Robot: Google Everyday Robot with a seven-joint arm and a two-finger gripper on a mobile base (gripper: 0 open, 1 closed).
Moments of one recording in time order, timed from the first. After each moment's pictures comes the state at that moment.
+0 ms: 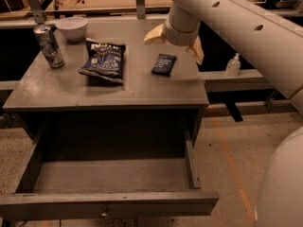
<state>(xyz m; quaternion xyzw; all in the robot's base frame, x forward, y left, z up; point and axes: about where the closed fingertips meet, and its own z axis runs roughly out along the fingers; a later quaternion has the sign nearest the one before) 0.714 -0.076 0.895 -0.96 0.16 -0.24 0.09</state>
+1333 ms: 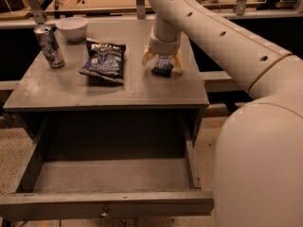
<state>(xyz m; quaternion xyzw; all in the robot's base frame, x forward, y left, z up) 0.735 -0.034 0.836 -0.98 0.10 -0.17 0.08</state>
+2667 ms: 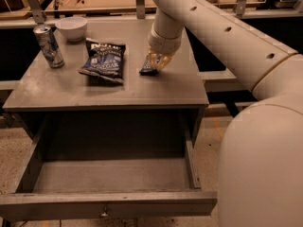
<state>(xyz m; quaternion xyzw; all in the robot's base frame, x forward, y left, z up) 0.718 -0.032 0.850 -0.98 0.08 -0.15 0.10</state>
